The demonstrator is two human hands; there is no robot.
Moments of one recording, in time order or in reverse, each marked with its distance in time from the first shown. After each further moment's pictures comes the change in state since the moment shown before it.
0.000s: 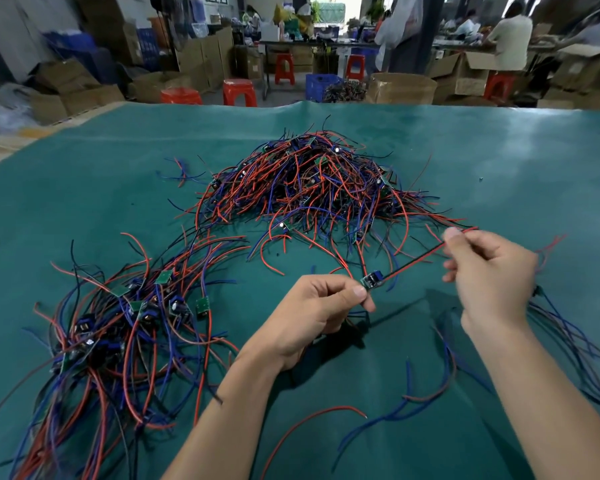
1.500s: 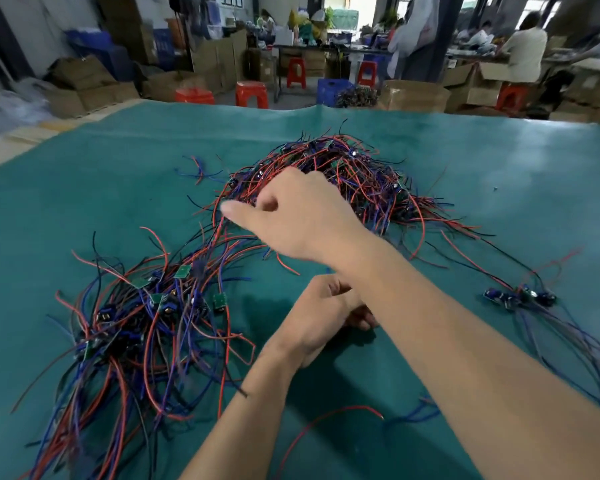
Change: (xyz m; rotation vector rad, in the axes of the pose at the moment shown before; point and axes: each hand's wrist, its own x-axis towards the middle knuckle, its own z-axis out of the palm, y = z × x) left_hand -0.005 0.007 0.009 -0.069 0.140 -0.023; right_hand -0.076 -0.134 0.153 -0.667 -0.890 -0.472
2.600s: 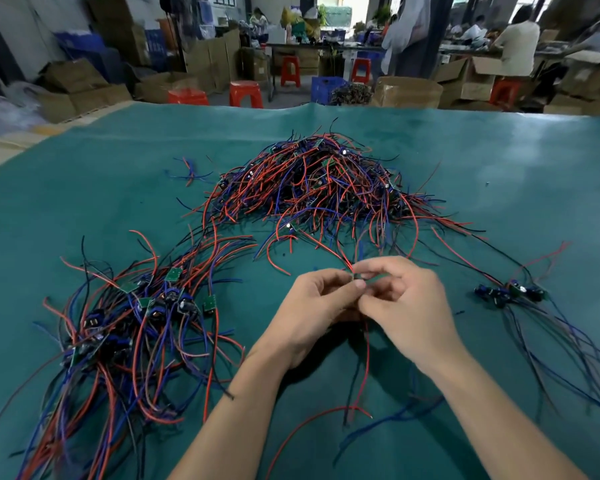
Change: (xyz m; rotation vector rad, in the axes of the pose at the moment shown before) left_hand 0.007 -0.007 -0.003 -0.130 0.042 -0.051; right_hand -0.107 0.125 0.023 0.615 0.297 0.273
